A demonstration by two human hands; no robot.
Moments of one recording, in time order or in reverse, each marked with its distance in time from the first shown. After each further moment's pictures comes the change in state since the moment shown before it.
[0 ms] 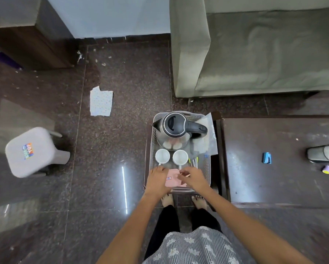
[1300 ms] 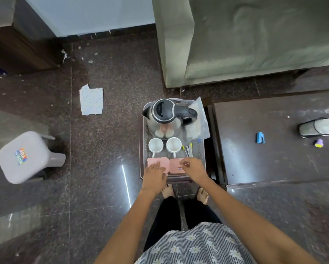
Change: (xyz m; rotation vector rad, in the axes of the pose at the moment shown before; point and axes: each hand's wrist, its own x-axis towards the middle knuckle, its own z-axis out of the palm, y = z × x) left_hand -0.011 -0.006 0.036 0.069 -0.066 -0.007; right_hand -0.009 0.030 0.012 -0.078 0.154 0.082
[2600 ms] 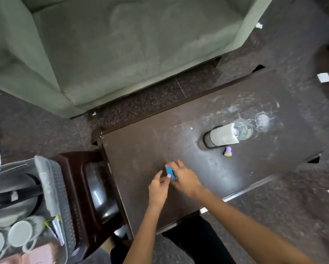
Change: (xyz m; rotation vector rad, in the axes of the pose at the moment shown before) left_hand 0.219 0.453 0.109 -0.896 -0.024 -0.241; right_hand 0.106 0.343 -0.296 -0.144 0.036 -0.076
